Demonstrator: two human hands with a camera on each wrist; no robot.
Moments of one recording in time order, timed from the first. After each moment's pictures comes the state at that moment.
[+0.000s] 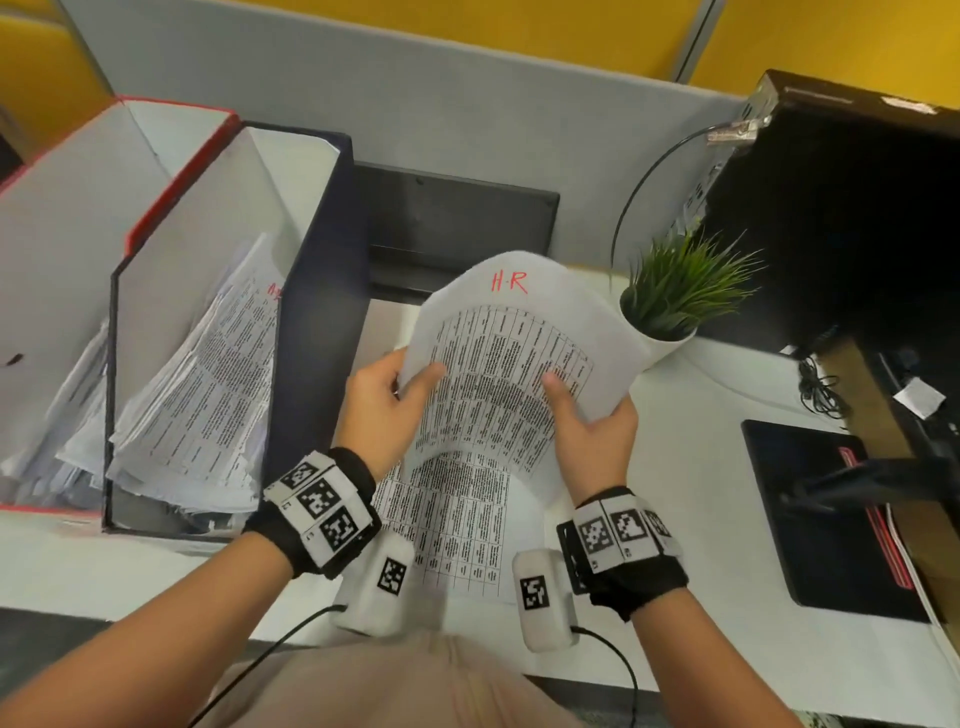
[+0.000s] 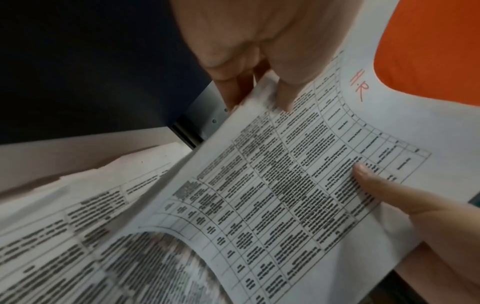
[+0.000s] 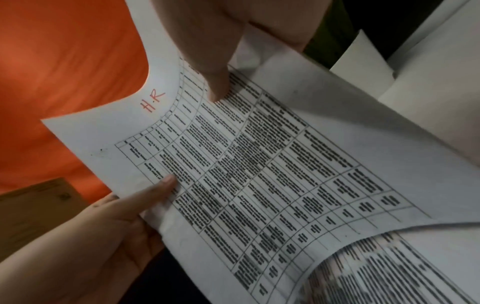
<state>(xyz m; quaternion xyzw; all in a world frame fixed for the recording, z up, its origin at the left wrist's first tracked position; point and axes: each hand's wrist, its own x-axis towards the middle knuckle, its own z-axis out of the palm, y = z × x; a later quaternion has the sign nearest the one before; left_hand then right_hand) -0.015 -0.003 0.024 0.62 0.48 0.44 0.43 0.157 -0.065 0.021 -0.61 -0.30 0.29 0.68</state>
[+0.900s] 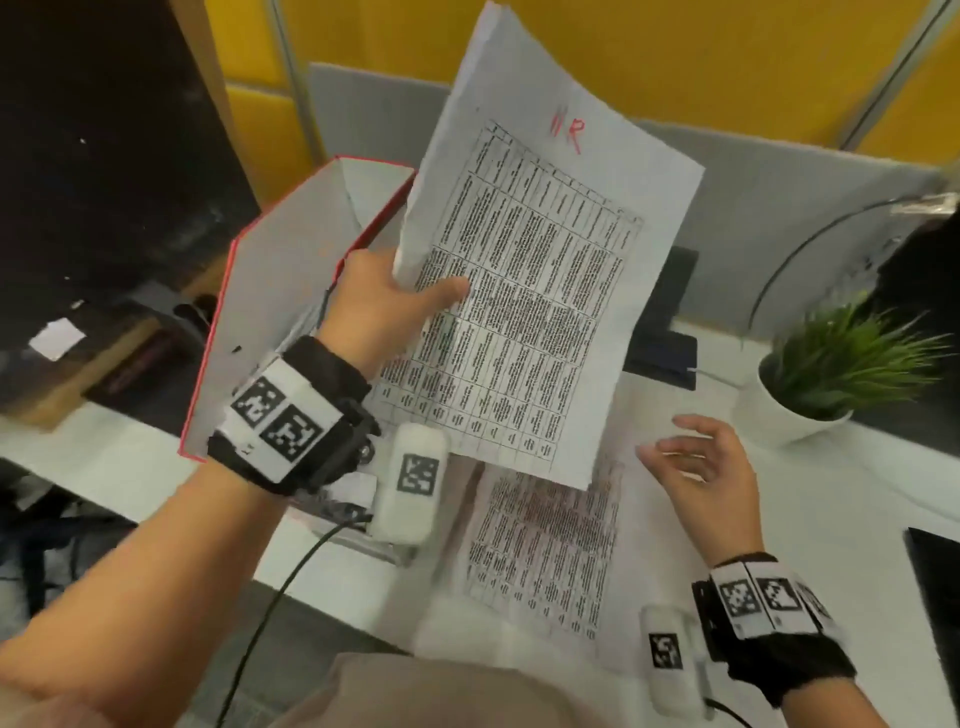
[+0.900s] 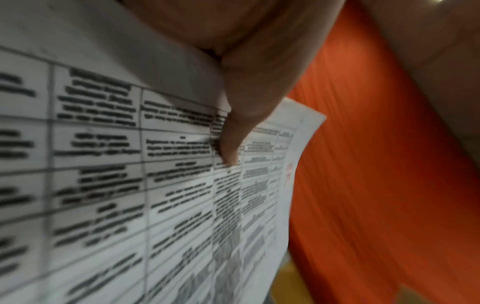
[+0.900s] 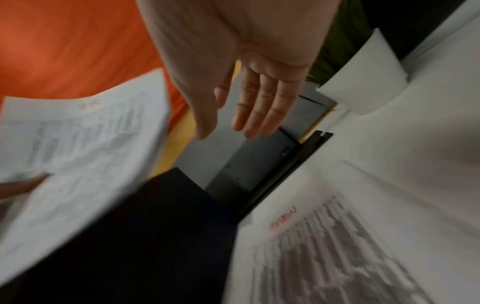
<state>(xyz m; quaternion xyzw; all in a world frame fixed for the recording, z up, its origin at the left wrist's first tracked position) -0.109 0.031 0.150 0.60 0.59 0.41 0.35 0.169 -0.059 0.015 -0.63 -0.46 0.31 0.55</state>
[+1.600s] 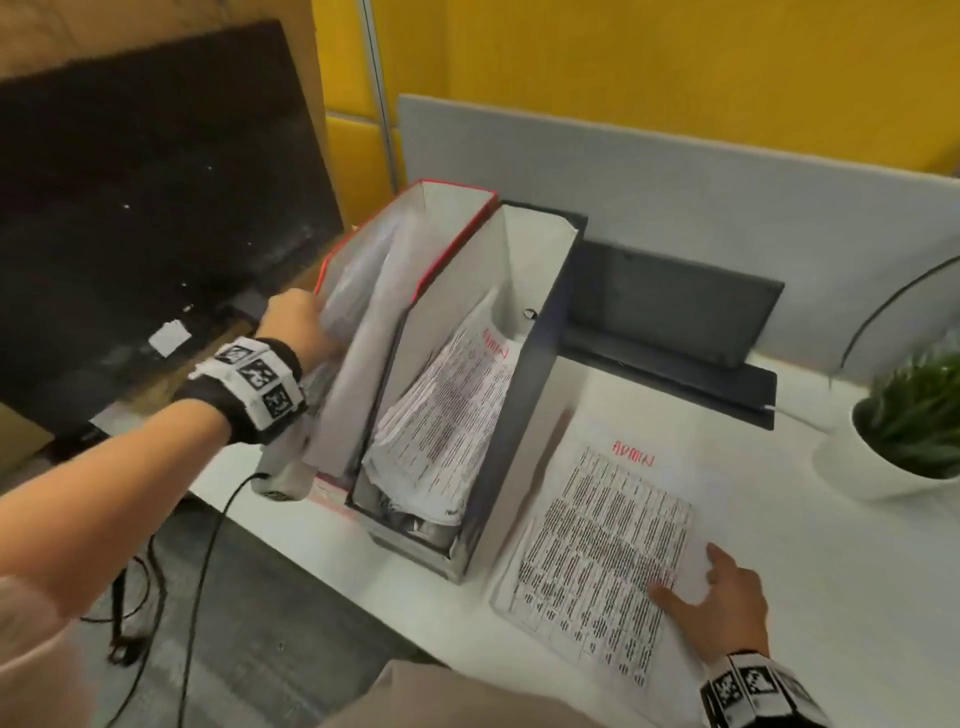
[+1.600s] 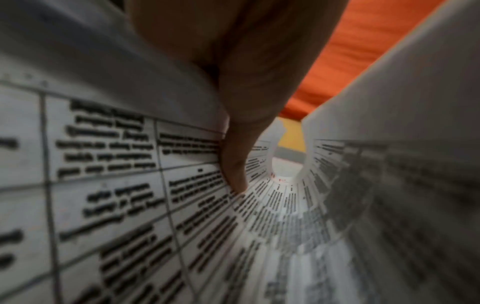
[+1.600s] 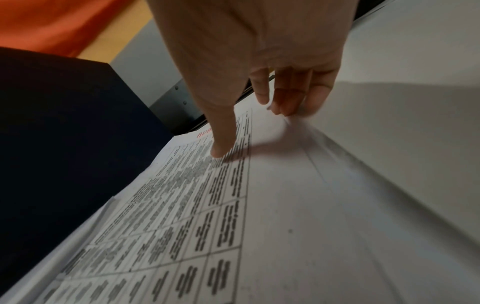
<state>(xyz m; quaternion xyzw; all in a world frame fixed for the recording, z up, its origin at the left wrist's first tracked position) -0.262 0.076 0.104 0.57 0.79 0.18 0.10 0.158 -0.081 -0.084 -0.82 -0.45 0.31 0.17</state>
